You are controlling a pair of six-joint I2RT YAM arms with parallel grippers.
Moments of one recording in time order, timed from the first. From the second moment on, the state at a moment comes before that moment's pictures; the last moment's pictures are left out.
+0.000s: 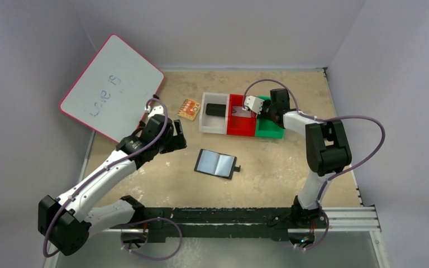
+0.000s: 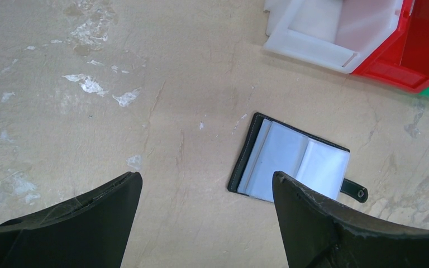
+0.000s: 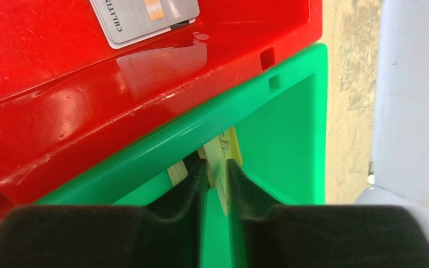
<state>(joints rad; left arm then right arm) -0.58 1.06 0.87 -0.63 -0.27 -0.69 0.19 1.83 1.08 -0.02 -0.07 -1.11</state>
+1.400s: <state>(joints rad) -0.58 1.08 0.87 -0.63 -0.27 -0.73 0.19 1.04 0.77 0.19 -0.23 0.30</state>
